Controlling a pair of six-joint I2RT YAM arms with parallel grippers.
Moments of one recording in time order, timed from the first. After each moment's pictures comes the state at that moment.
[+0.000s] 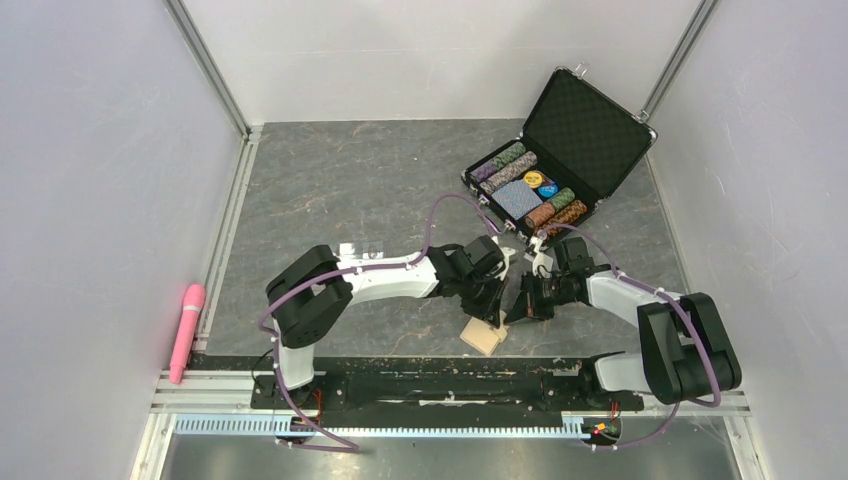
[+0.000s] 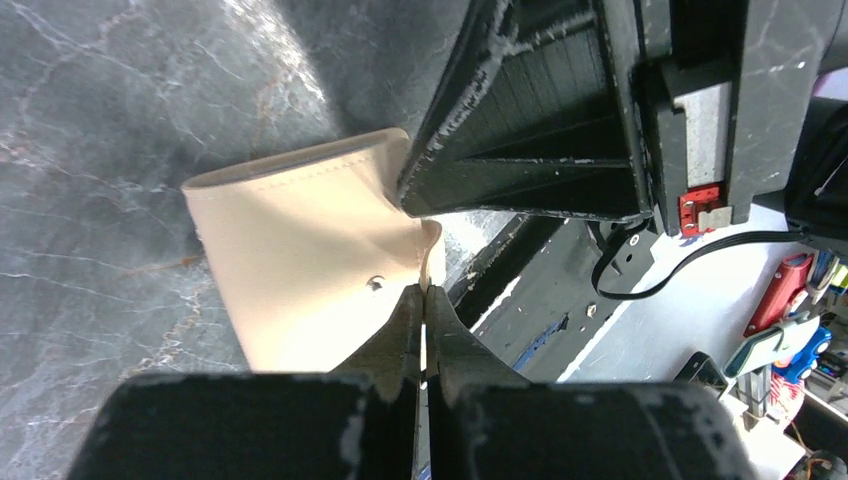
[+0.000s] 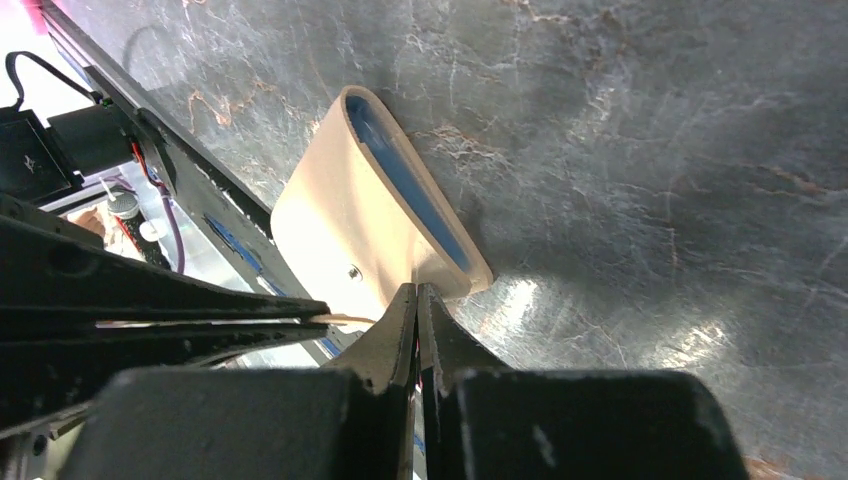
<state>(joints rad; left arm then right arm) -1.09 1.88 1.24 -0.33 0.32 -0.59 0.20 1.33 0.45 -0.34 -0.76 0.29</state>
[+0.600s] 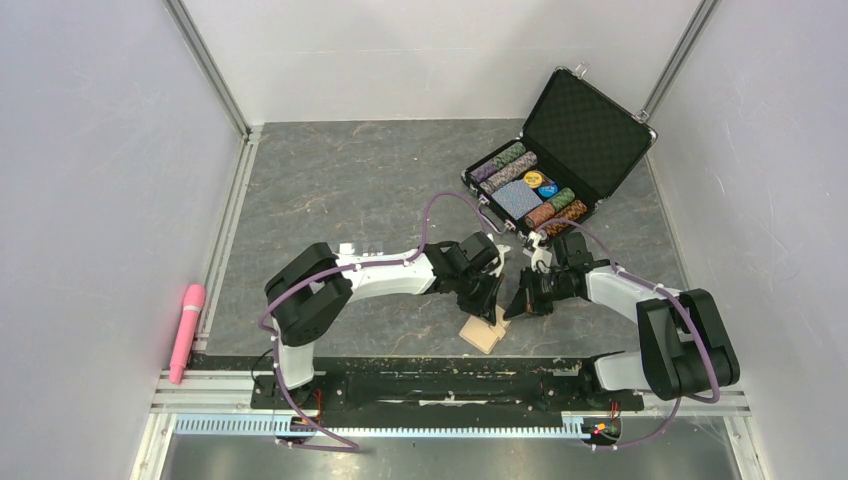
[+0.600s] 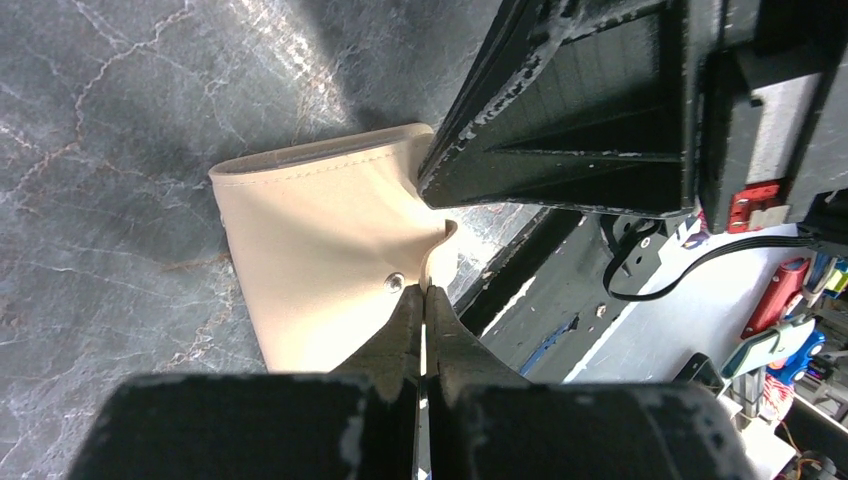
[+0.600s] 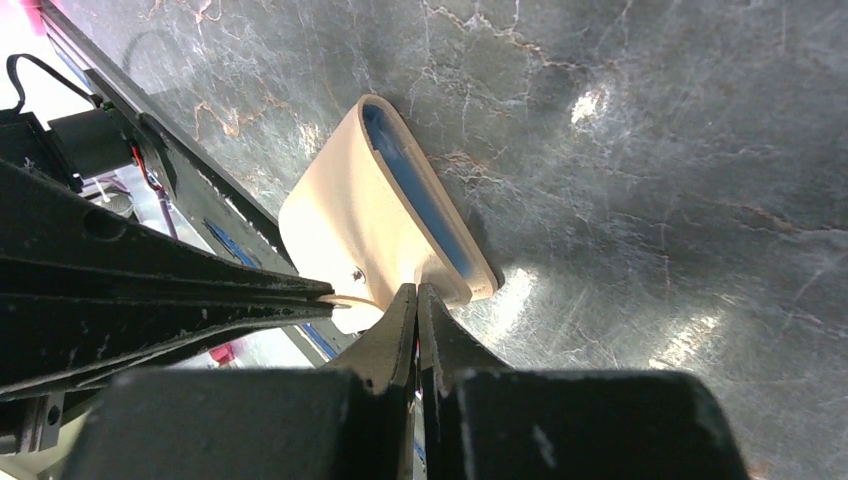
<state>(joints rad) -1.05 1.88 1.23 -0.32 0.34 -0.59 0.20 1.36 0.49 -0.36 -0.74 0.27</state>
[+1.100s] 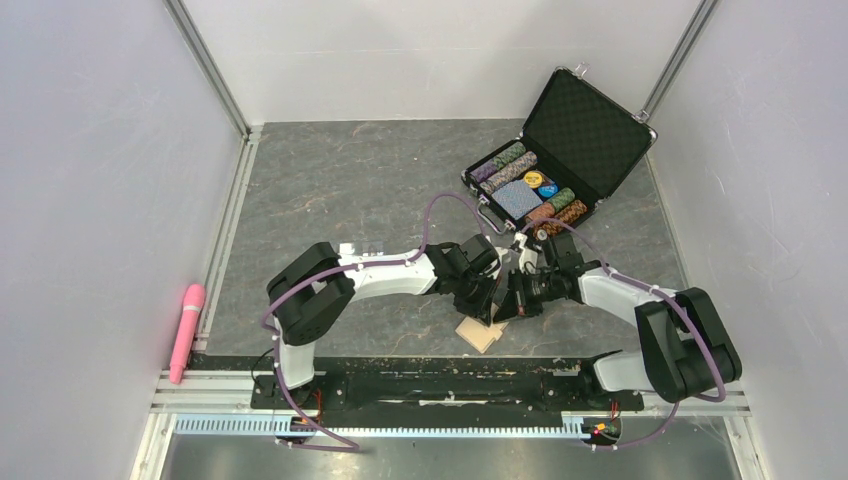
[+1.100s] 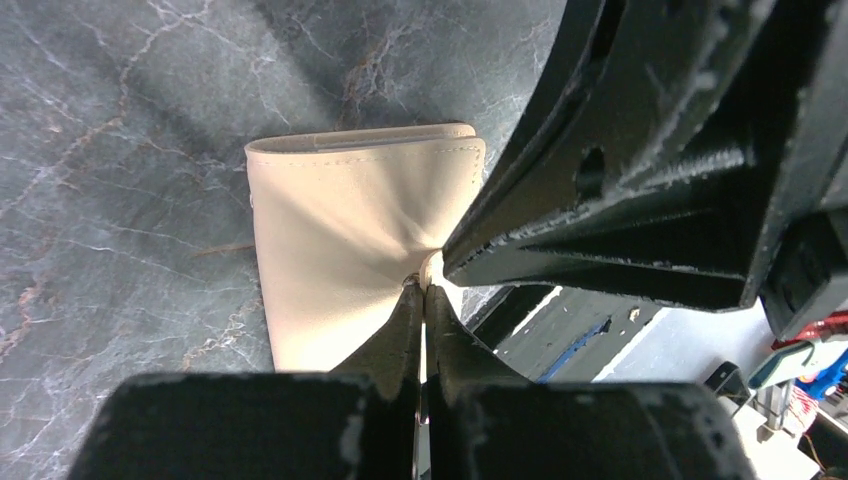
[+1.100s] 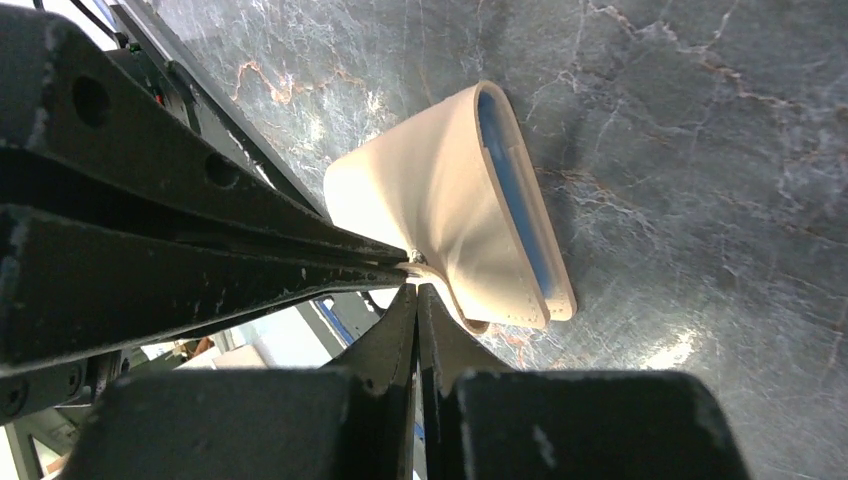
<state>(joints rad) -1.05 1.89 1.23 -0.37 0.30 -0.57 0.29 1.35 0.49 -0.30 -0.81 0.28</state>
